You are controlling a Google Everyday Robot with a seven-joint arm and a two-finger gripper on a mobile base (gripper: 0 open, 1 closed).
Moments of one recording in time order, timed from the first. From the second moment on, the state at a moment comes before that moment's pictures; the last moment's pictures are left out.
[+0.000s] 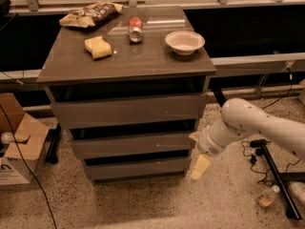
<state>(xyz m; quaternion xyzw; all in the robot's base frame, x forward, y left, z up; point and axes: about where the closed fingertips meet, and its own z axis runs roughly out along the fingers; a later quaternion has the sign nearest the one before) 0.533 -0.148 0.566 -0.61 0.75 0.19 0.17</state>
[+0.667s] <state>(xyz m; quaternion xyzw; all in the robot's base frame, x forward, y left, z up) 0.534 -0.168 0.458 -0.57 0.76 0.22 0.21</state>
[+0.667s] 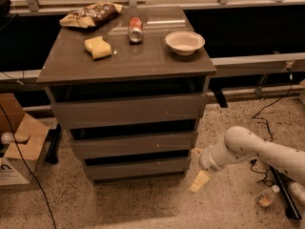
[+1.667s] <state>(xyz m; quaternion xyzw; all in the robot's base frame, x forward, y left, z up) 0.562 -0.125 0.386 -0.51 0.80 0.24 0.22</state>
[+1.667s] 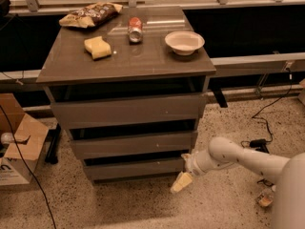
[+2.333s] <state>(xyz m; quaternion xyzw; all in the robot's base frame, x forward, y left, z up) 0.590 -0.104 0.318 -0.49 0.79 0.27 0.25</state>
